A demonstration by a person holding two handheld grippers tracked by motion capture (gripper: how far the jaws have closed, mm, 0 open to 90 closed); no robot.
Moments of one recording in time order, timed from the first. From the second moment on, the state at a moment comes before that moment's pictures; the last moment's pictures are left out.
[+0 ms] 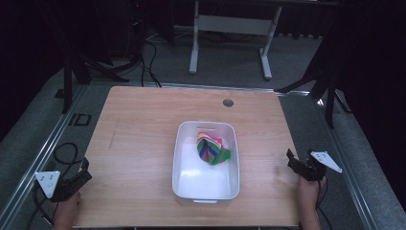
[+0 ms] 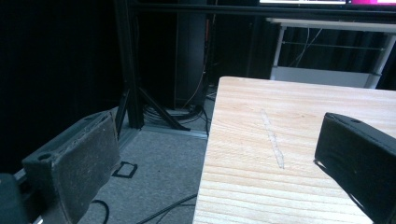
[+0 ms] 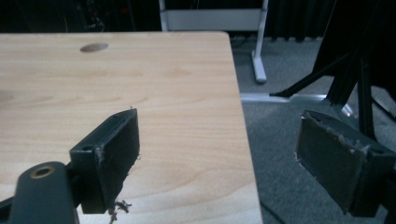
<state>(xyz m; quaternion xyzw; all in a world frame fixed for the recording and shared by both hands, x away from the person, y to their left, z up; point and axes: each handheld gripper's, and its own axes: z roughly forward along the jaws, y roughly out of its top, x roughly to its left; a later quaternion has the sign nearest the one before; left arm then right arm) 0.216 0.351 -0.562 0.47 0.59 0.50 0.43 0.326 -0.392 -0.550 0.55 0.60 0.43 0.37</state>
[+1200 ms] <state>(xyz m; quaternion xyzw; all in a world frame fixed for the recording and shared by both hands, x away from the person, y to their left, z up) 0.218 0.352 -0.562 0.48 0.59 0.49 0.43 0.323 -0.397 -0.525 0.35 0.85 0.39 0.06</state>
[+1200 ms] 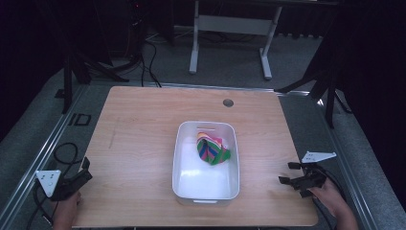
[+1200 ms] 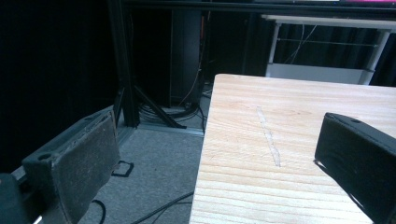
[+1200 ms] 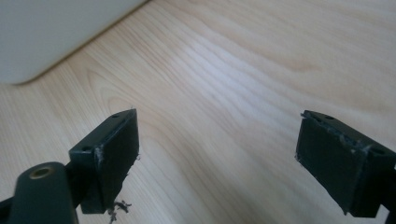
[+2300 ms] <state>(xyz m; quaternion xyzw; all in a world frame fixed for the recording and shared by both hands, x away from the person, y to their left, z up) 0.218 0.353 -0.562 0.48 0.58 0.49 0.44 0.368 -0.278 -0.445 0.21 0.92 0.34 0.04</state>
